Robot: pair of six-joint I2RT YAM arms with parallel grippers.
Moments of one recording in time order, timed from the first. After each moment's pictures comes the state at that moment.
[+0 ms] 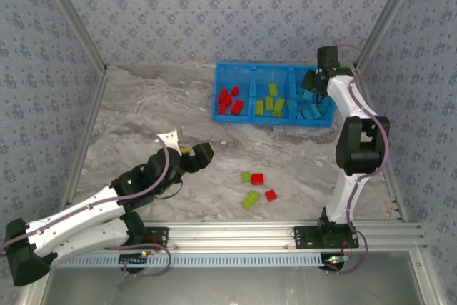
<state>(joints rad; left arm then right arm) -0.99 0.79 0.61 -0.27 -0.38 -0.97 0.01 1.95 1.69 -0.66 0.06 0.35</state>
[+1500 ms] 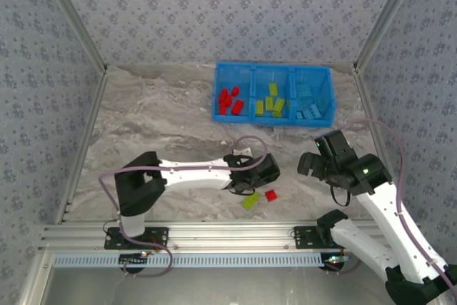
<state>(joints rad) -1.26 1.88 1.30 -0.56 -0.25 -1.50 0.45 0.78 0.99 -1.34 0.21 0.69</state>
